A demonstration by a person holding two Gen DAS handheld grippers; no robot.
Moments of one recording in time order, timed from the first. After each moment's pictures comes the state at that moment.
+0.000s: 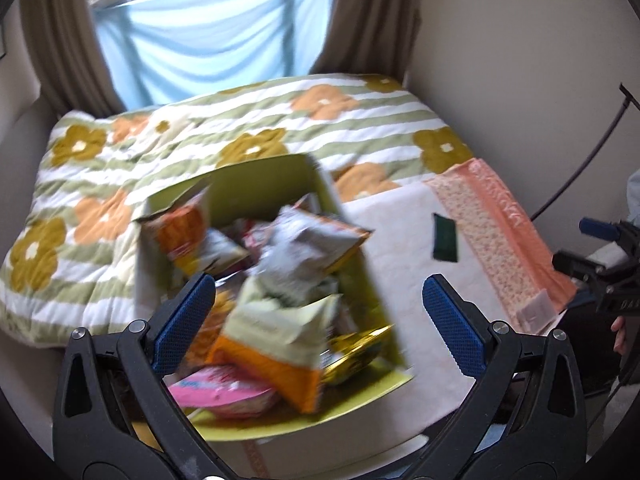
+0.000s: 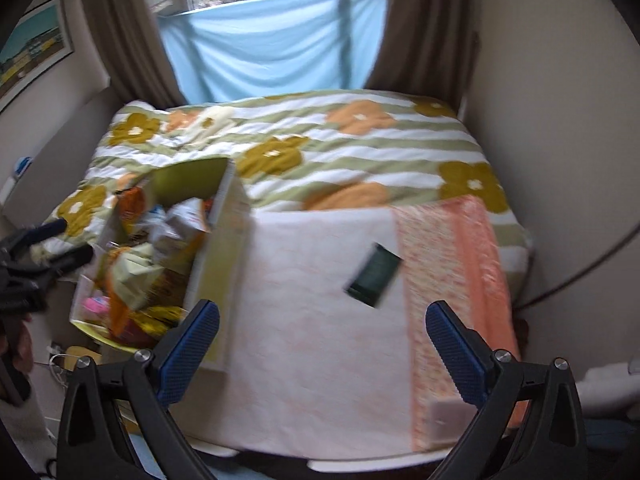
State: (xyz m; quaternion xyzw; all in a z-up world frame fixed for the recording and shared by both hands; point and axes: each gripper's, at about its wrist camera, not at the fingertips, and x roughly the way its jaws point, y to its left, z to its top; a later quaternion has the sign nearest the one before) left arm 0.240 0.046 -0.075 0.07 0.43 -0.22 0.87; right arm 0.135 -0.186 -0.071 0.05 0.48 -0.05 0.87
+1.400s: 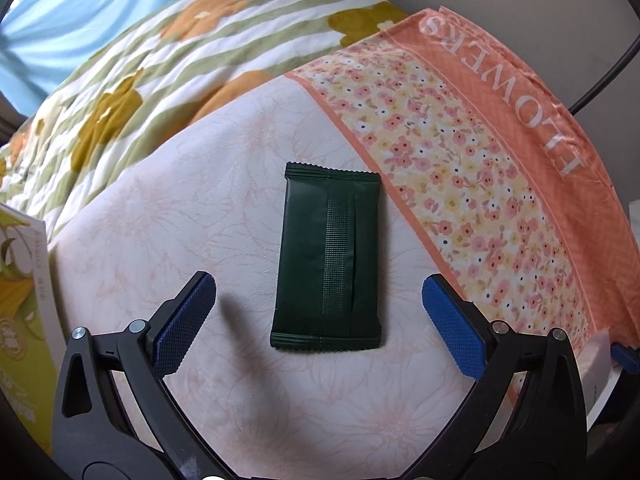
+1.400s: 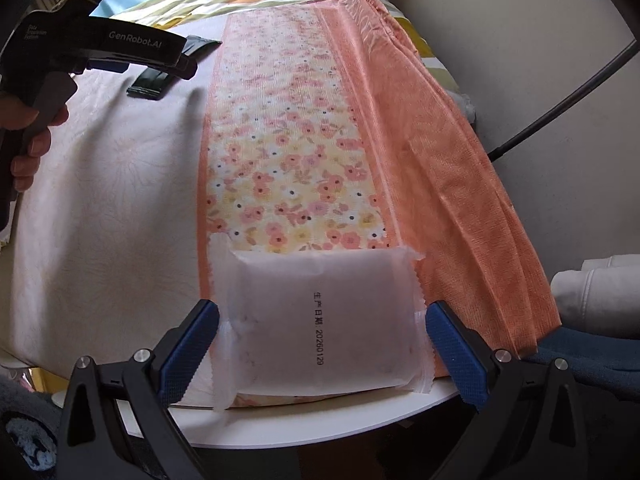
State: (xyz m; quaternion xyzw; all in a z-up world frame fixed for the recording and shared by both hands) left arm 0.308 -0.246 -0.312 0.18 0.54 -0.28 0.77; right arm 0.056 -0.308 -0.275 0.03 0.61 -0.14 0.78
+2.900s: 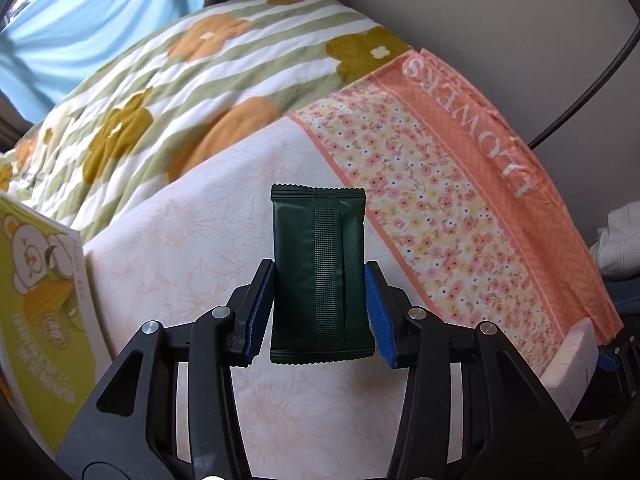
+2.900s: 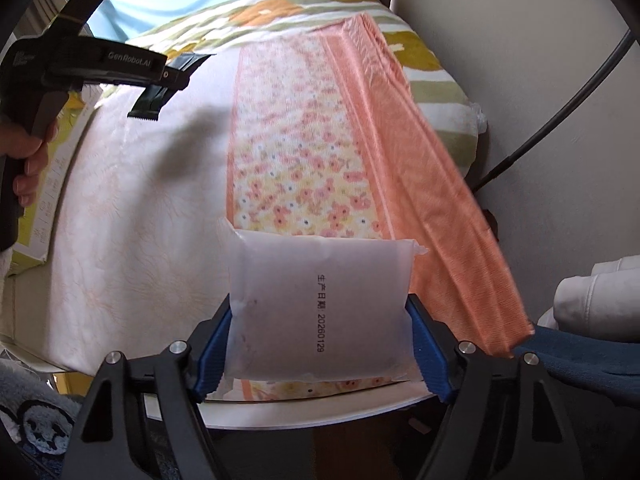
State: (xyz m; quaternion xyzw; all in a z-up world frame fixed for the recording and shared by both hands) left arm 0.293 -0.232 -0.250 0.17 0.52 -0.28 0.79; right arm 0.056 -0.314 -0.228 0.07 0.58 -0.11 0.80
